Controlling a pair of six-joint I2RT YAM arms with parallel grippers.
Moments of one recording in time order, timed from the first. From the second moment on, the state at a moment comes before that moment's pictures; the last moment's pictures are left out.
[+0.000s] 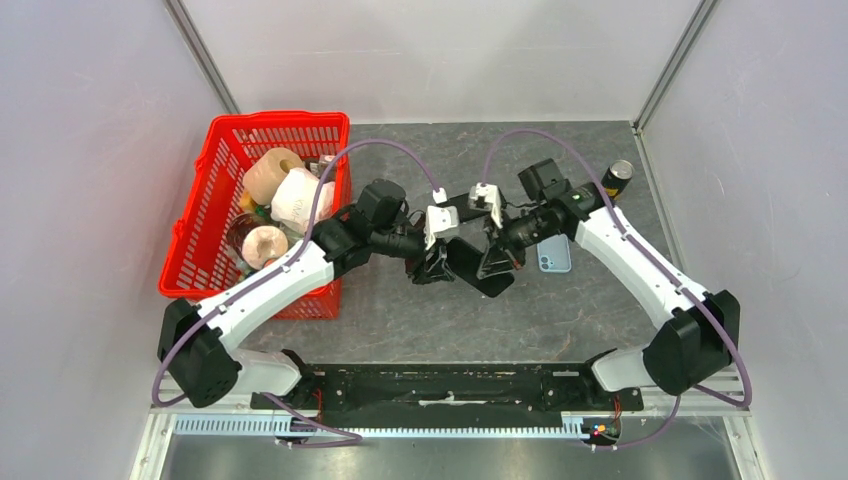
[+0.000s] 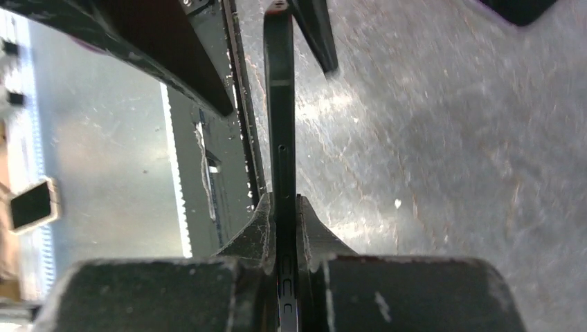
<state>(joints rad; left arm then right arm) -0.75 1.32 1.10 -0.42 0.71 0.36 0.50 1.40 1.27 -0.98 -0.88 -0.56</state>
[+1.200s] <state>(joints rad) -0.75 1.23 1.08 -0.36 0.35 0.36 0.05 1.80 1.08 -0.52 -0.65 0.12</state>
